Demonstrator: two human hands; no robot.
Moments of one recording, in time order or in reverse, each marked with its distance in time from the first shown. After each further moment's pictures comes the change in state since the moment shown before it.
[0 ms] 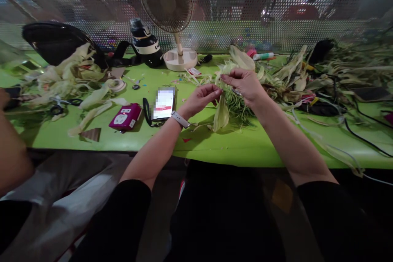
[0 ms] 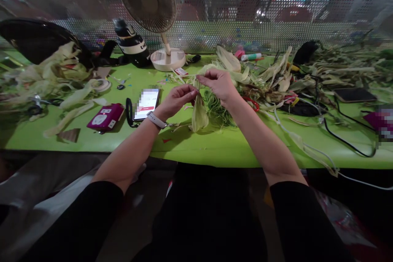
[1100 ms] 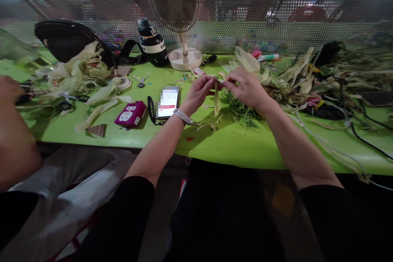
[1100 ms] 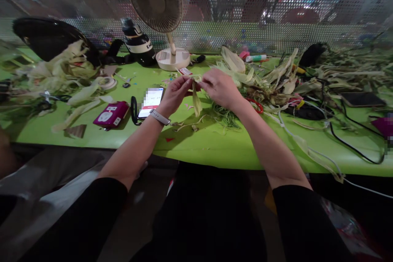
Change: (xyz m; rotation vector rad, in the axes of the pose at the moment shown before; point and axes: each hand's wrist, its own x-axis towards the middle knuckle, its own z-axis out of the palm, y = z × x) left_hand 0.006 -0.002 -0.009 0.012 0.319 -0.051; right_hand -0.001 0.001 -0.014 -0.754 -0.226 -0.529
